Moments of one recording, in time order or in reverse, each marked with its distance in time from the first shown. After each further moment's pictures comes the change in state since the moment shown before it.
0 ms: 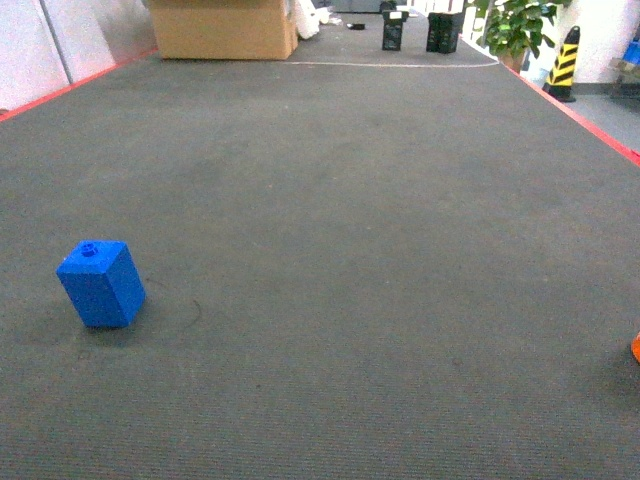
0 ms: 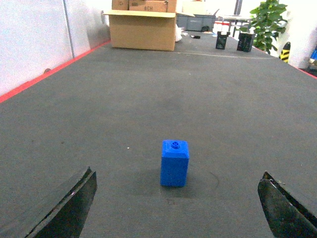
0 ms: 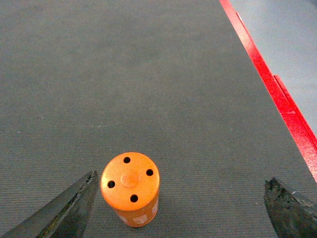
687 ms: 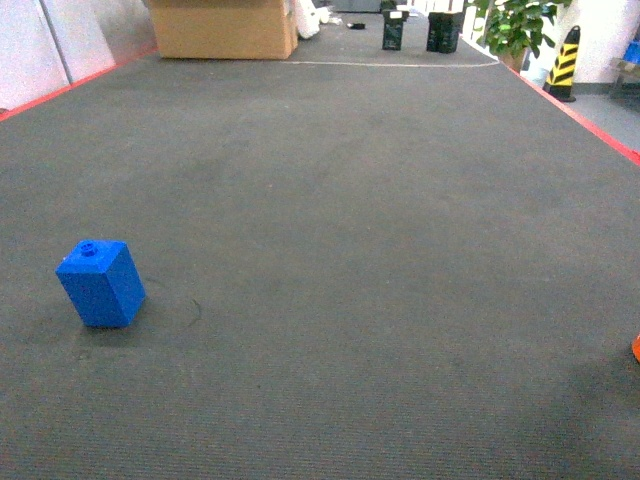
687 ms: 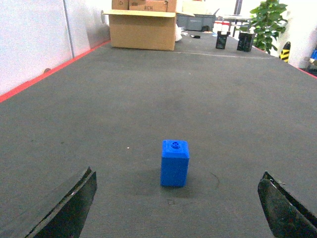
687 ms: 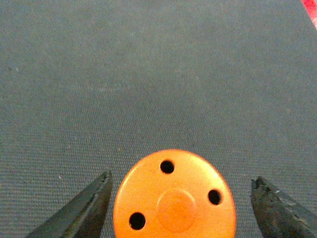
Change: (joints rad) left arm 0.000 0.000 0.000 0.000 0.000 0.000; right arm 0.097 0.332 0.148 0.048 0.076 -0.033
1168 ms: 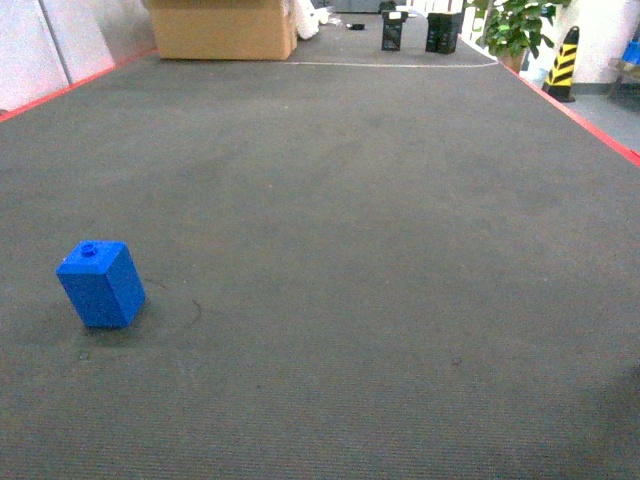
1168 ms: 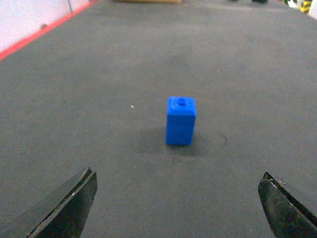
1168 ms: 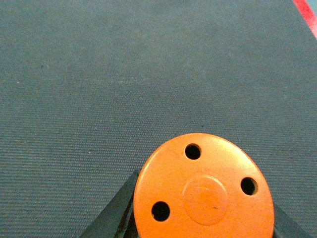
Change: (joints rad) left arm -0.033 0.080 0.042 -0.126 -0.067 0.000; right arm 0.056 -0.050 -0.118 0.085 0.055 0.029
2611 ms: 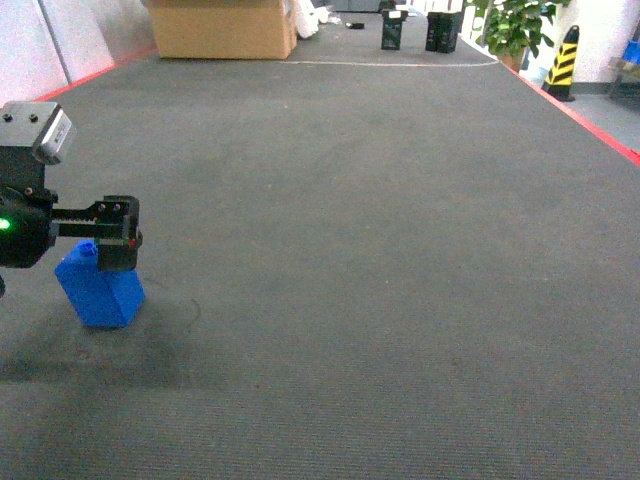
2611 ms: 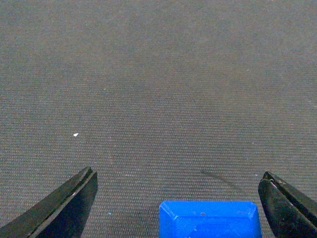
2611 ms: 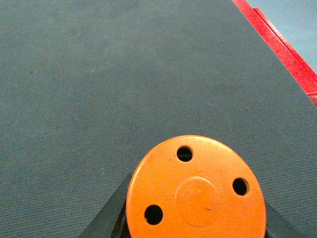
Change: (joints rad) left arm 0.015 1.788 0.843 0.518 0.074 0.034; right arm -0.054 -0.577 -0.297 -0.240 0.026 0.157
